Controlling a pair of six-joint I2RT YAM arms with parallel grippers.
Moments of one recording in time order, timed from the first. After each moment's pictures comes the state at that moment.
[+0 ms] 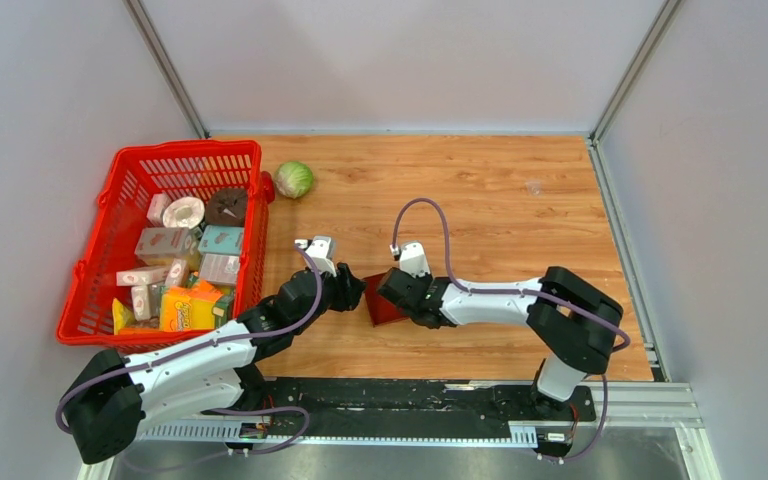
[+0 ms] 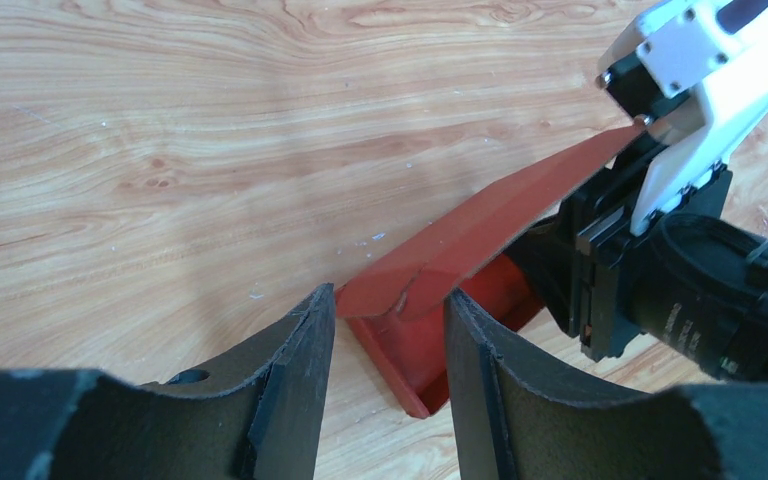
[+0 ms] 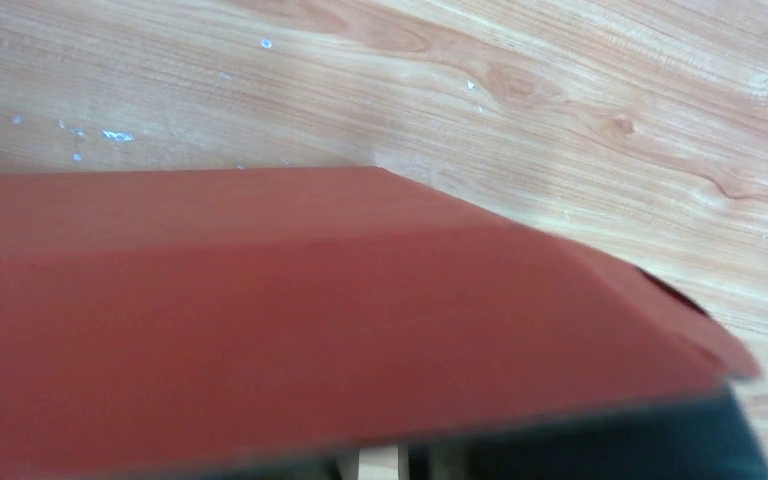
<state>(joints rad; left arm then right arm) -0.86 0.92 0.35 0.18 -0.28 -0.57 1.08 1.70 0.90 -0.36 0.63 0.64</state>
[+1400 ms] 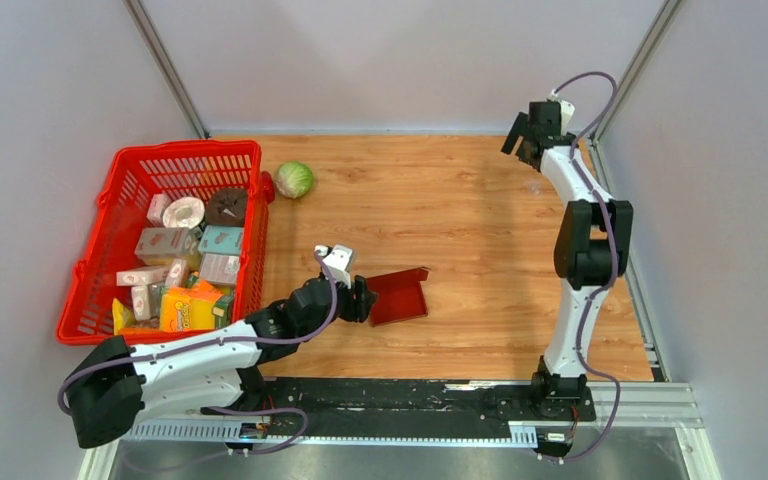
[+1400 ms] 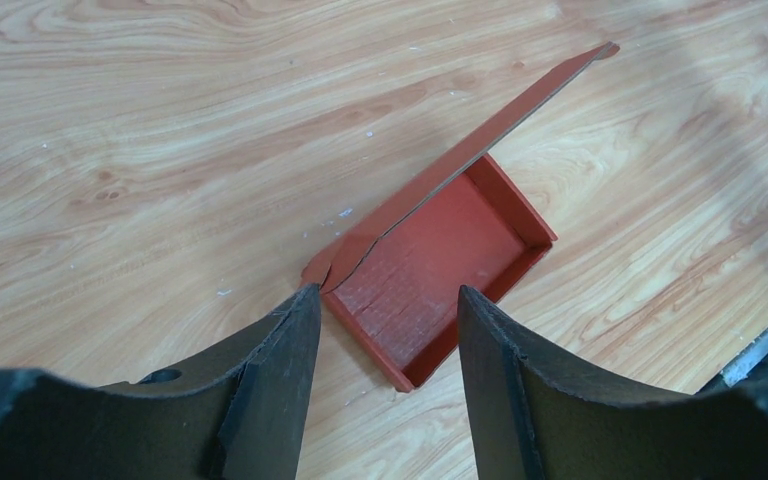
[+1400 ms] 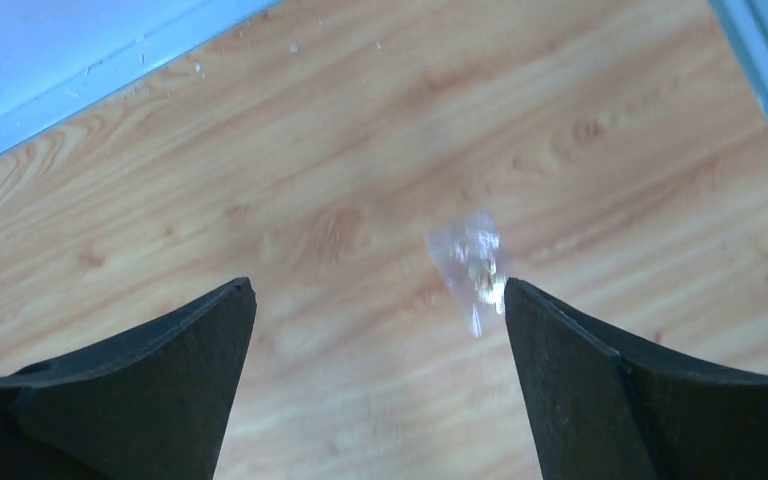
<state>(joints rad) -0.99 0.96 0.37 0.18 -0.30 -0.45 0.01 2.04 1.71 -0.38 0.27 0.43</state>
